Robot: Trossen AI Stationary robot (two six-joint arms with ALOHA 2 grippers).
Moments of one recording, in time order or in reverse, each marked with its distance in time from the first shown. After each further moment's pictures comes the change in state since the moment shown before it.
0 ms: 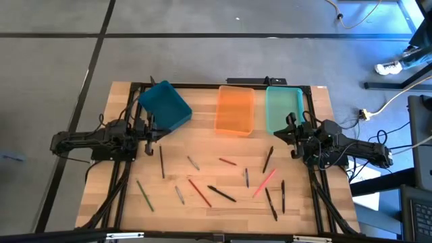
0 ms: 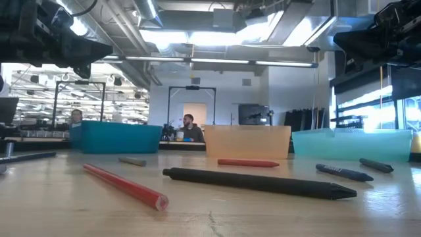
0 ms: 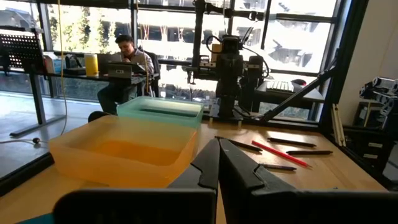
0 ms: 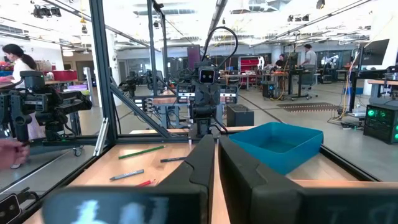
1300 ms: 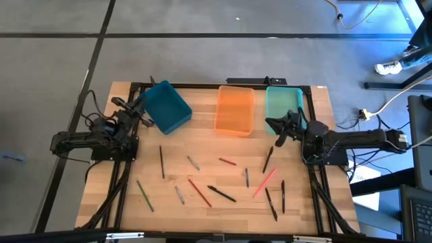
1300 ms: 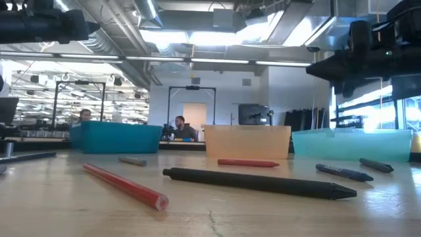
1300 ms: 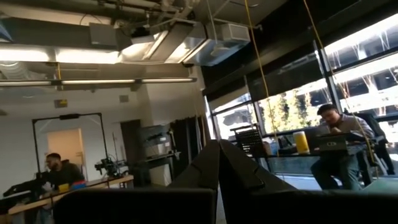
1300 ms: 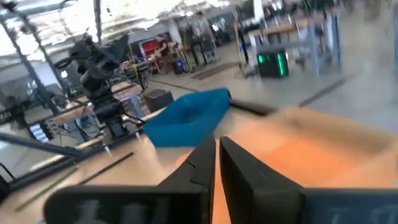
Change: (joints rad) left arm 0.000 -0.001 0.000 0.561 -0.707 0.760; right arm 0.089 0.524 0.000 0.392 0.537 0.183
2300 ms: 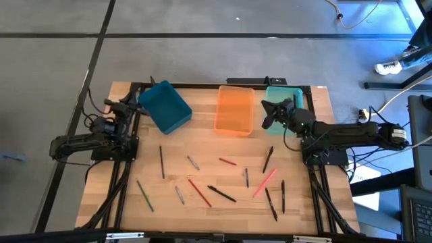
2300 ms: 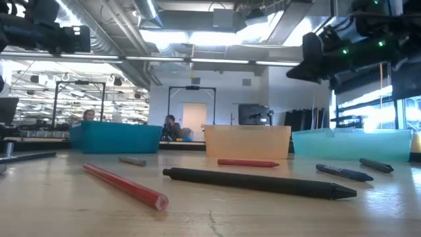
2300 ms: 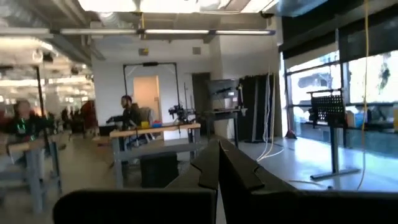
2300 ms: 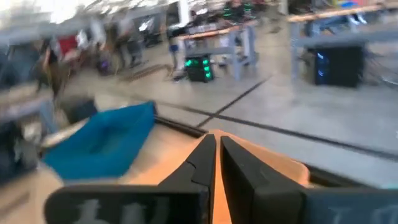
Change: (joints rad) left arm 0.095 0.000 0.000 -0.001 -0.323 -0.019; right arm -0.152 0.388 0.235 0.029 0.146 -0.065
